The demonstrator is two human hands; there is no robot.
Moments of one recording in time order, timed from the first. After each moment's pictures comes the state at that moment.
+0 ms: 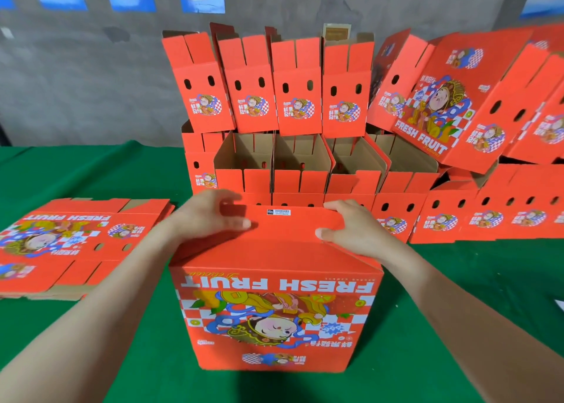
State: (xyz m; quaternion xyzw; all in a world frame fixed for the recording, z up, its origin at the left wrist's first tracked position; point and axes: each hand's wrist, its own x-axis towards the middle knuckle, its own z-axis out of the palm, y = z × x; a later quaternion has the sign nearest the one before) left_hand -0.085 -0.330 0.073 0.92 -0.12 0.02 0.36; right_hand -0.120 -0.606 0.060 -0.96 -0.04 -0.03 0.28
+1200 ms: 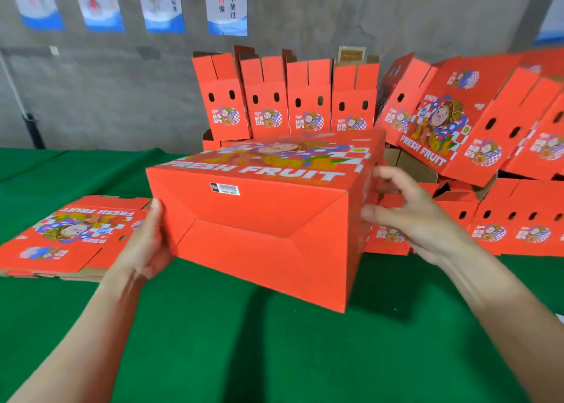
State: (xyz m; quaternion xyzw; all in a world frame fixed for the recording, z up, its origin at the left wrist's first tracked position) left_hand -0.162 -0.275 0.036 0.52 -0.02 0.04 0.85; right_hand -0.209 -0.639 0.117 -0.74 -0.14 -0.09 0.65
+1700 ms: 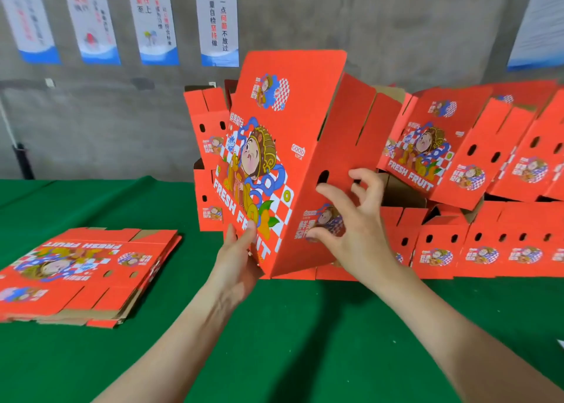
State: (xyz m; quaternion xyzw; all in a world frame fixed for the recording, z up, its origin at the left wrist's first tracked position) left_hand -0.138 -0.413 0.055 0.41 -0.01 -0.02 0.91; right_hand -0.173 -0.595 0.107 -0.83 -0.21 -0.42 0.32
